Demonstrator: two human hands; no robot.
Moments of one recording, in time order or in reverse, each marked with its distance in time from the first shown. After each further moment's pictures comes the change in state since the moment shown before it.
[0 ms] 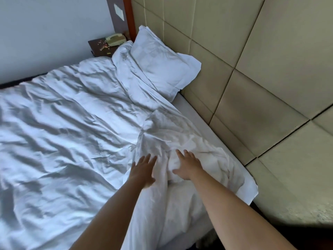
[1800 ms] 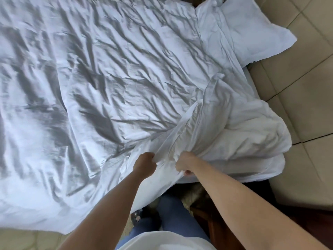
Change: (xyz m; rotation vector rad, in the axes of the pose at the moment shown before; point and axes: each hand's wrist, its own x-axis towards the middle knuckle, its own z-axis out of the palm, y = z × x) left_hand -0.309 -0.128 0.208 -0.813 0.170 -0.459; right_hand -0.213 -0.193 0.221 -0.035 -0.330 0.002
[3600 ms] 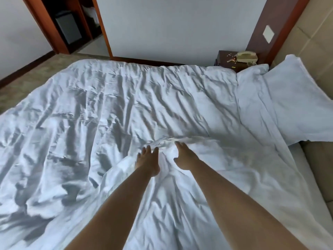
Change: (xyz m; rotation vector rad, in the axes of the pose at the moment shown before) left_hand 0.176 0.134 -0.193 0.444 0.256 -0.174; right_hand 0.167 -0.157 -0.228 -0.282 0.265 -0.656
